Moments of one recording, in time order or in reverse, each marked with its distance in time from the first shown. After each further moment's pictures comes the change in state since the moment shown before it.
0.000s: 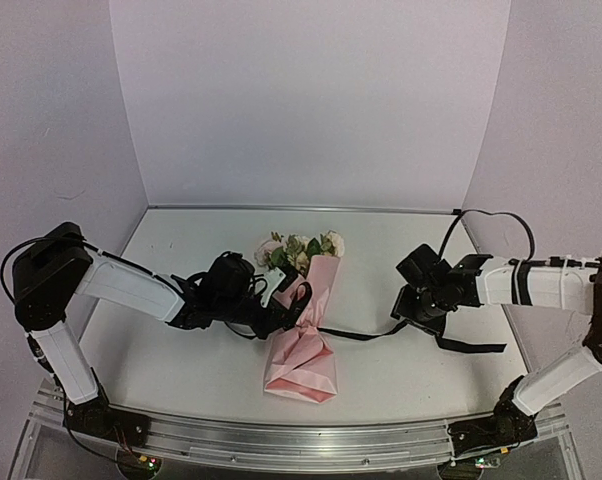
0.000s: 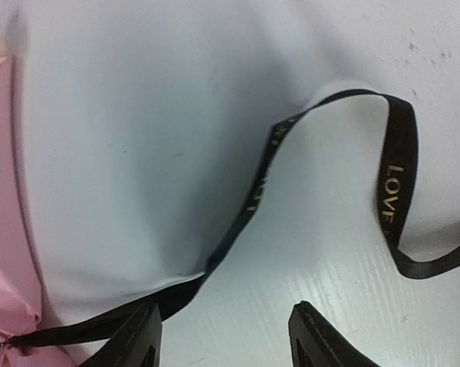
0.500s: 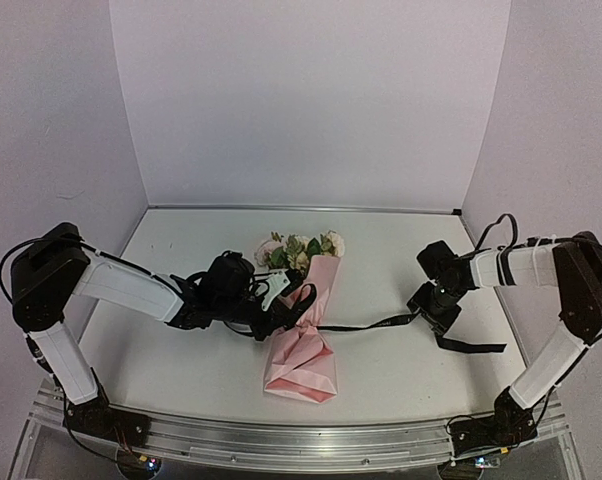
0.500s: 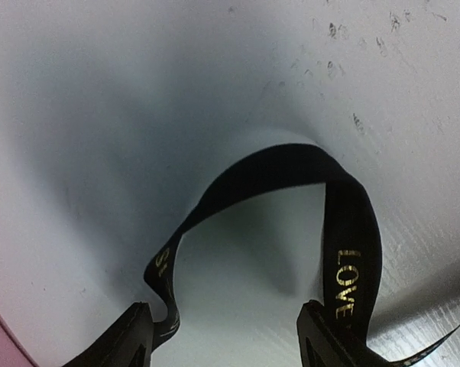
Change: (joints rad) left arm -0.005 -0.010 0.000 0.000 0.004 0.202; right arm -0.277 0.179 0.004 0.070 -0.122 0.084
